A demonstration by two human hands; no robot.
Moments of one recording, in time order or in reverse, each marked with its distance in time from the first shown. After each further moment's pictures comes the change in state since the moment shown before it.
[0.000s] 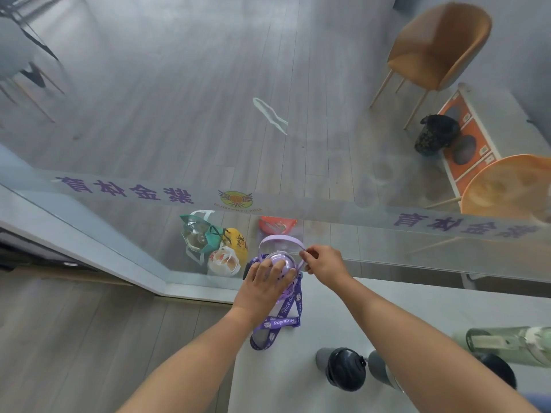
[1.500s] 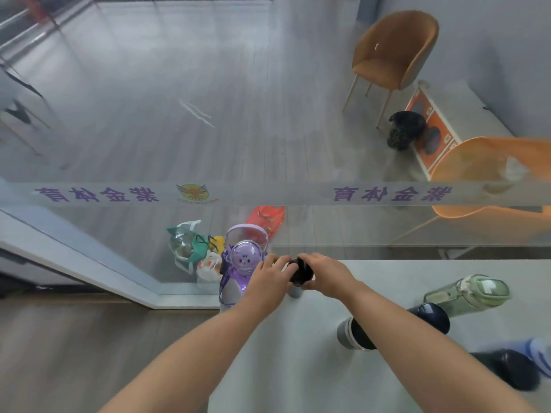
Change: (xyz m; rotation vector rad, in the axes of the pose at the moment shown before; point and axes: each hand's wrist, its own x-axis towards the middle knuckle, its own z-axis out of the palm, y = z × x) left_hand 0.022 0.102 -0.019 -0.298 0.105 0.029; right_hand -0.092 0.082 -0.066 -0.482 -0.117 -0.286
